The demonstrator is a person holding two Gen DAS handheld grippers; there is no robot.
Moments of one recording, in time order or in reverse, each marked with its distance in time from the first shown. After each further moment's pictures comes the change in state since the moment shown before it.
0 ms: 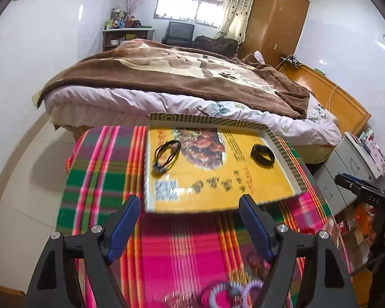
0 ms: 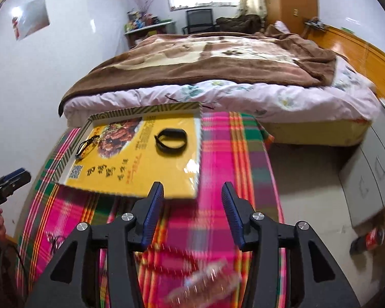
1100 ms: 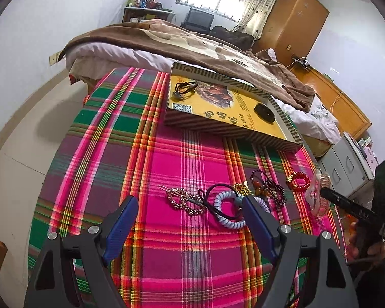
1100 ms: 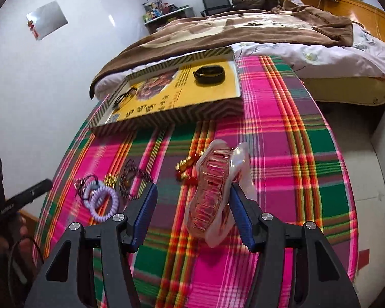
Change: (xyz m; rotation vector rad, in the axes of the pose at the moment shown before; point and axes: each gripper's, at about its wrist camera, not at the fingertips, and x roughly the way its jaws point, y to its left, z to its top) left arm -0.037 0.018 -0.115 -0.149 0.071 -0.017; right arm -0.004 0.021 -0.107 0.037 0.081 0.196
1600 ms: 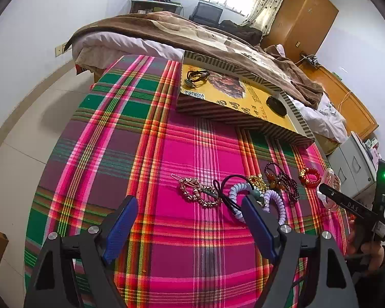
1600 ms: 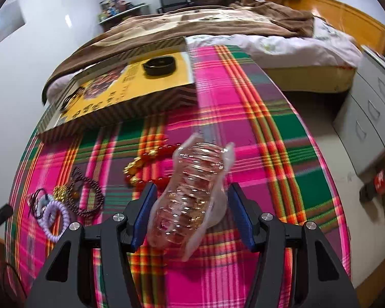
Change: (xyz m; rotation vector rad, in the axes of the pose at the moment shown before) left arm 0.015 0.010 -0.007 -0.024 0.039 0.029; right arm 0.026 -0.012 0.001 0.112 0.008 -0.262
